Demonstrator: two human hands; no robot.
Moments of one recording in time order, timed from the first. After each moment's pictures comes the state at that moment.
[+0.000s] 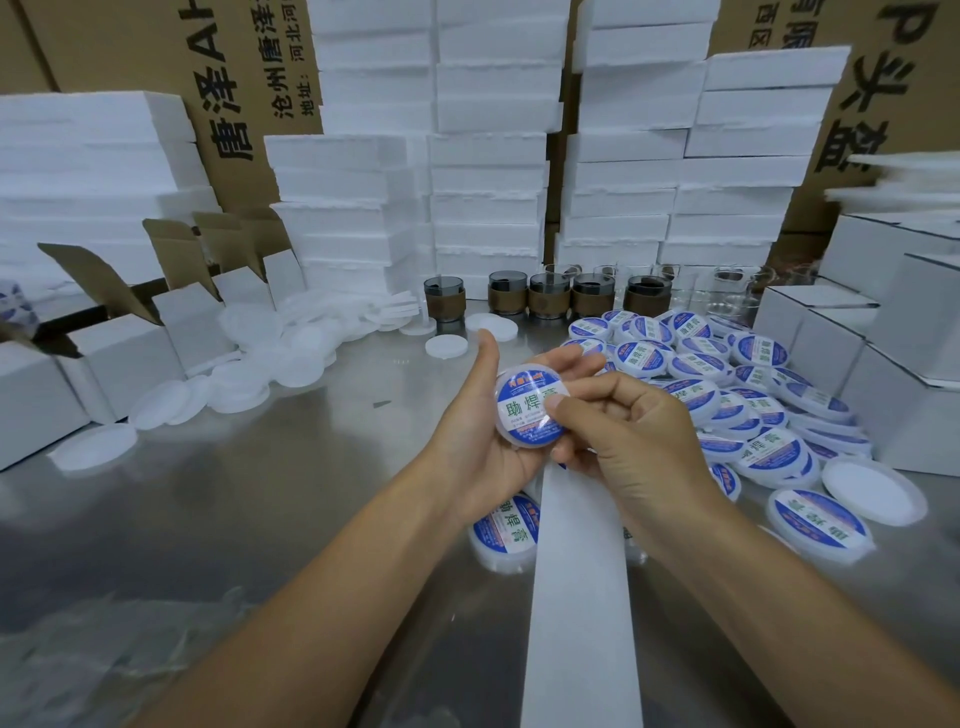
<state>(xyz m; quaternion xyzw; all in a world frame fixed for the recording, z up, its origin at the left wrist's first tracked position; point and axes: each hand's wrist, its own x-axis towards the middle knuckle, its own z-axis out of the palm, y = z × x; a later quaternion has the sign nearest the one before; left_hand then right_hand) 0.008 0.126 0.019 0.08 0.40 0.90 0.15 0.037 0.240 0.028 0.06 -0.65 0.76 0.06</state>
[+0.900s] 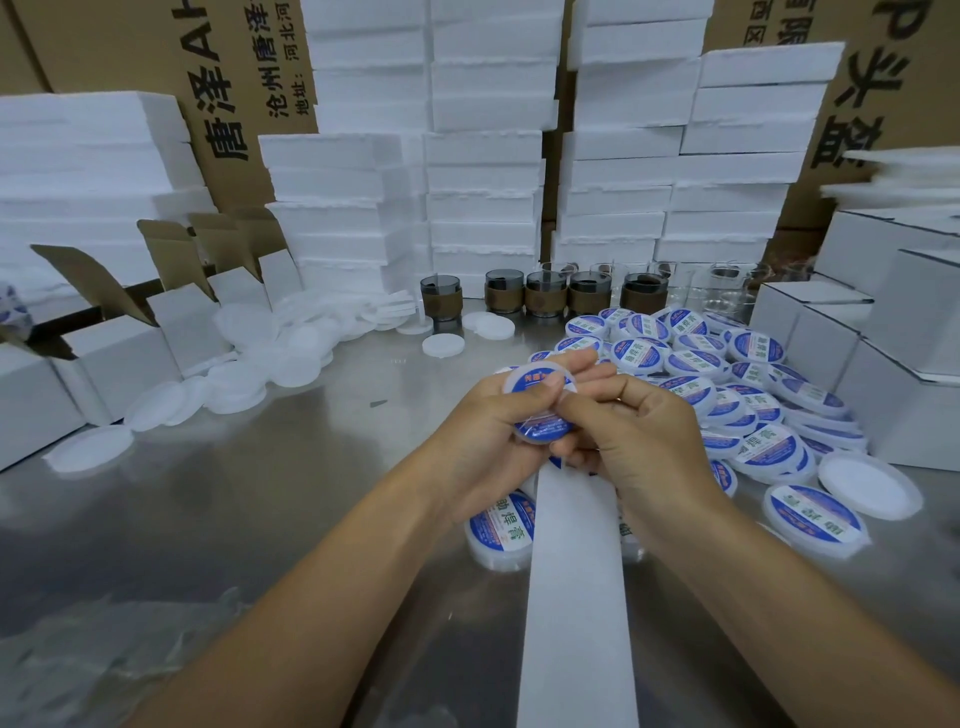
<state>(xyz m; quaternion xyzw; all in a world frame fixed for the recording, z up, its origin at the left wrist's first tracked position) 0.018 0.123 0.022 0.17 0.50 0.84 0.16 0.035 0.242 0.025 0.03 -0.64 0.77 0.07</state>
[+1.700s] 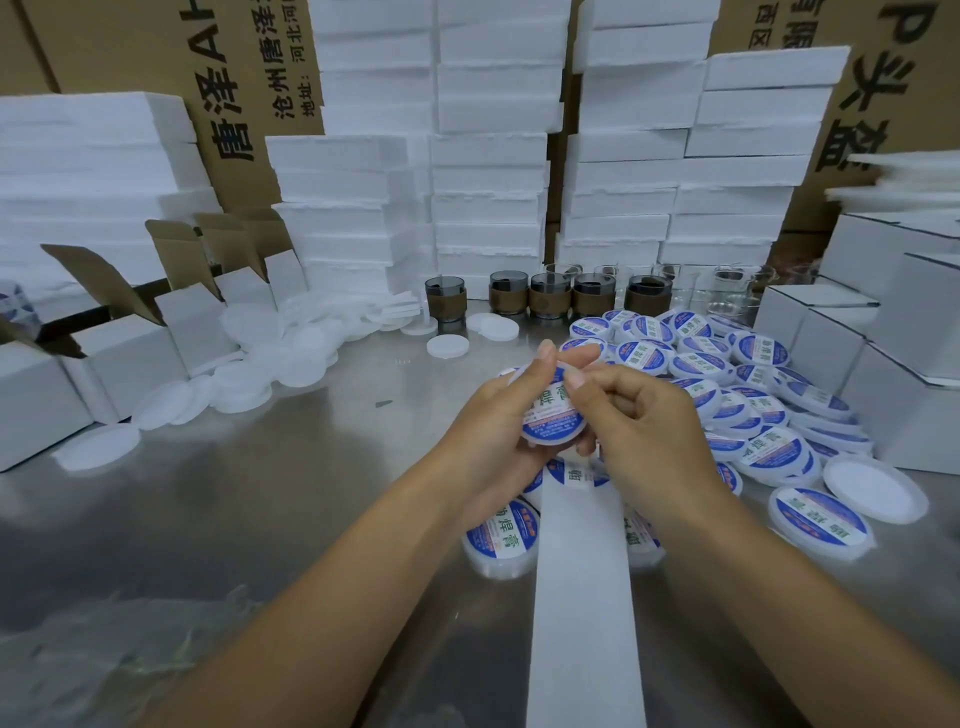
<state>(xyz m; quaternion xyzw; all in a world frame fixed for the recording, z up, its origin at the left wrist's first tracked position) 0.017 0.128 0.021 0.14 0.51 0.84 0.10 0.036 0.245 0.028 0.12 -0.72 0.67 0.13</state>
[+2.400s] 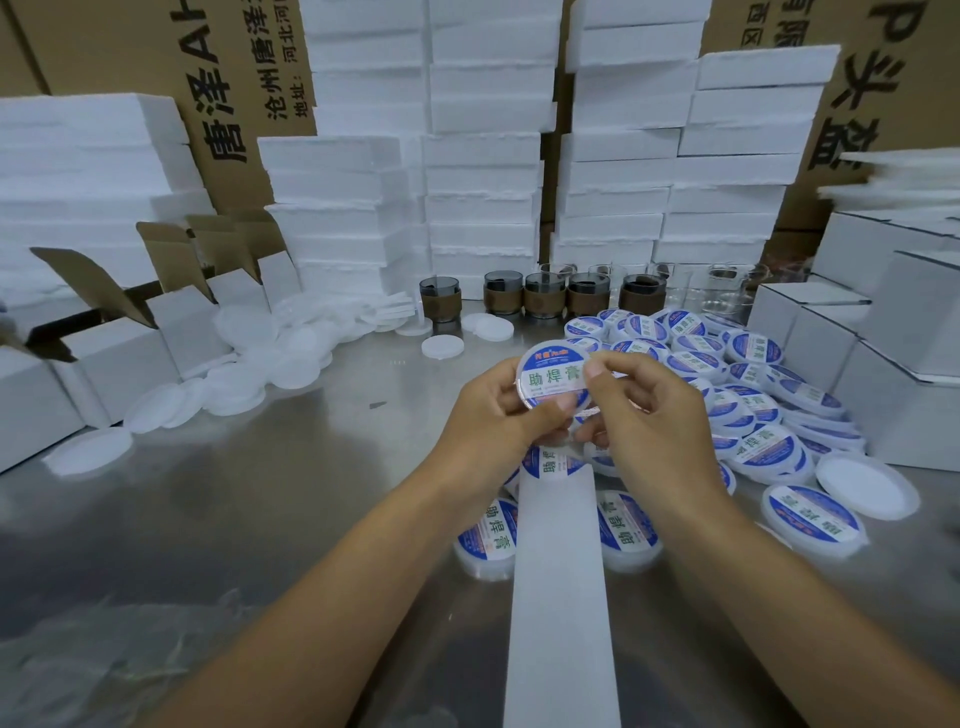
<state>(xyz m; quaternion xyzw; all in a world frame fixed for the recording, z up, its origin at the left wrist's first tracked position) 0.009 0.125 0.005 0.15 0.64 0.76 -0.01 0.031 0.250 0.024 0.06 -0.70 0.69 0.18</state>
